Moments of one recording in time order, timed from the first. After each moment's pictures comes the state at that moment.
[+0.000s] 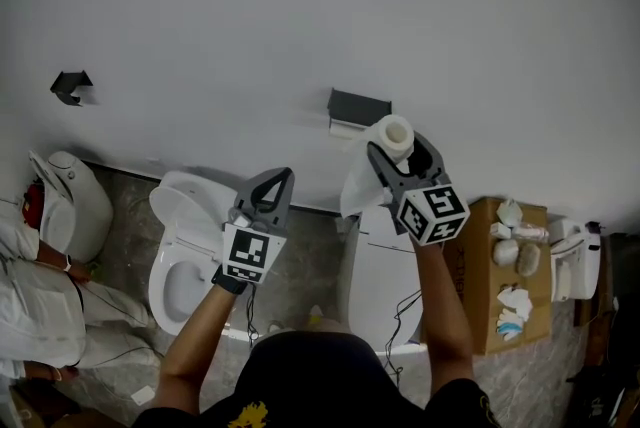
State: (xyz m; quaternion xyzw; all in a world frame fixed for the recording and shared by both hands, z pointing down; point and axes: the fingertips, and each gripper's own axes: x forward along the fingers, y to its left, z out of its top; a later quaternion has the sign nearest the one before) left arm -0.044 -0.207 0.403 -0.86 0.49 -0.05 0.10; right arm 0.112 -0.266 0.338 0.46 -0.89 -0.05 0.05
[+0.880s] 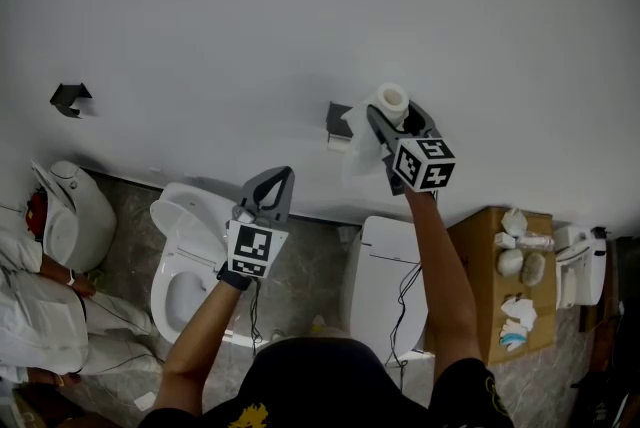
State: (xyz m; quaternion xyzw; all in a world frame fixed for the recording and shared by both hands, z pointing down) left arm -0.039 -0.263 0.411 -0.85 0.51 -0.05 0.09; right arm 0.125 -0.401 0.339 0.48 -0.88 -0.02 0.04
